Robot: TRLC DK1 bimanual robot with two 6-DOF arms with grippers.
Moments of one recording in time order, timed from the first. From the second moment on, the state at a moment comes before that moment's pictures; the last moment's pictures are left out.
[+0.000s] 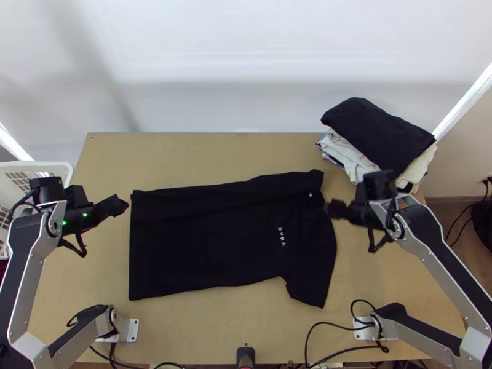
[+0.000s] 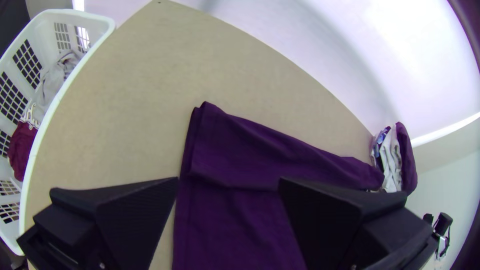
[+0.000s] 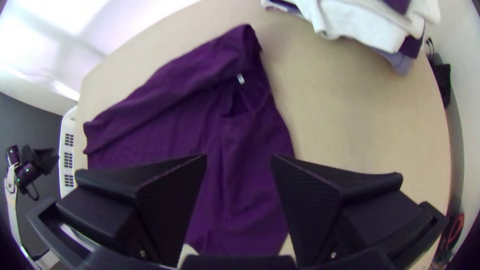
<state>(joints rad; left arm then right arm) 0.24 1.09 0.96 -0.81 0.33 -0.24 0.33 1.15 0.99 -0.85 -0.09 0.53</state>
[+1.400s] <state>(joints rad) 0.12 0.93 0.97 -1.30 0.29 0.22 0.21 1.26 0.62 -0.69 -0.21 0.38</state>
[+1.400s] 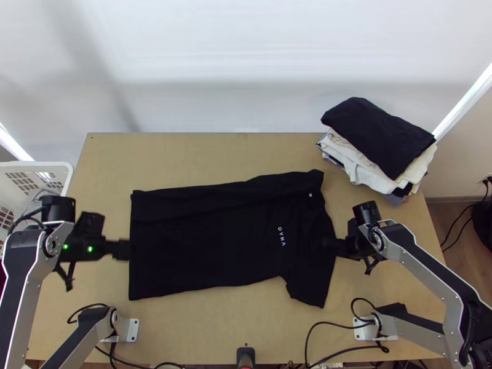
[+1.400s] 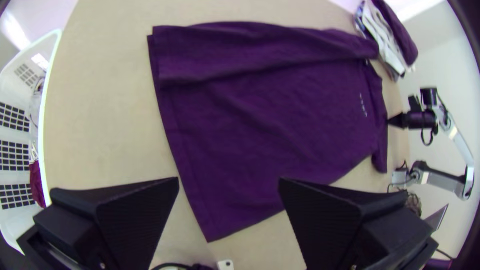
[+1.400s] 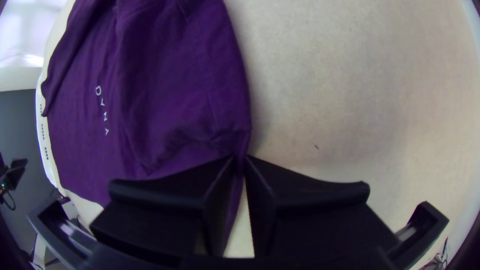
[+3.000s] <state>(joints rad) -0.27 1.20 0.62 -1.21 -0.05 0.46 0.24 1.22 0.61 -0.69 -0.23 0.37</state>
